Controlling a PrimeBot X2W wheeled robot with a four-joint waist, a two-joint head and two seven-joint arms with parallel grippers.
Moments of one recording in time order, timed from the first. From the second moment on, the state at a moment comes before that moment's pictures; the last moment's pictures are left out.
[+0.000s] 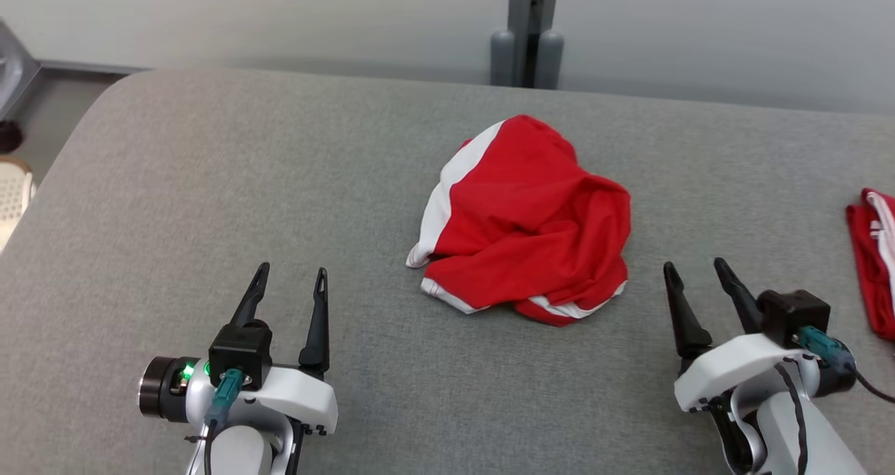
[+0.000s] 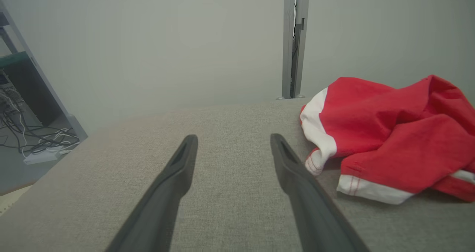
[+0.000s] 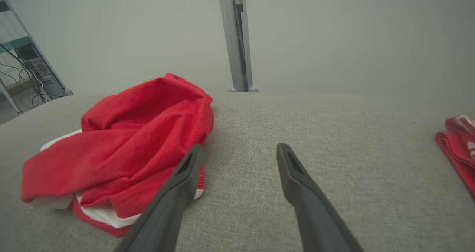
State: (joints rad) left arm -0.19 0.06 -0.20 0.36 -0.10 0.10 -0.26; right arm -0.31 -0.07 0.09 0.57 0.20 0.13 -0.26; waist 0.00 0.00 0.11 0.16
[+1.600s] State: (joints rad) left arm -0.21 0.05 -0.25 0.40 -0.15 0.13 -0.26; right arm -0.46 -0.15 -0.15 0.76 0.08 0.13 -0.25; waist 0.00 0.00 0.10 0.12
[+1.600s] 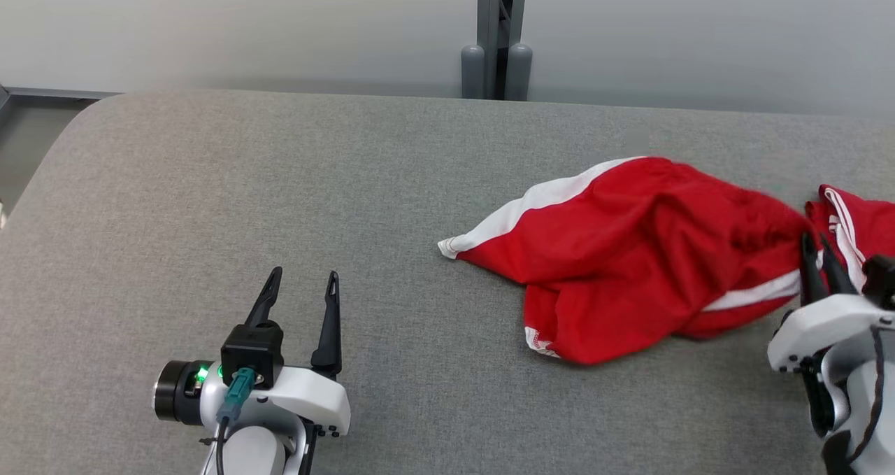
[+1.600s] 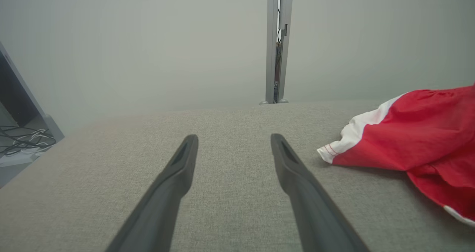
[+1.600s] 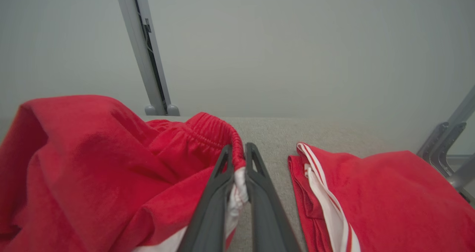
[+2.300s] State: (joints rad) left arm -0.24 0.05 -0.22 0.40 -0.20 0.10 -0.26; right arm -0.39 -0.06 0.01 0.44 0.06 0.13 -0.26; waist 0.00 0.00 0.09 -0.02
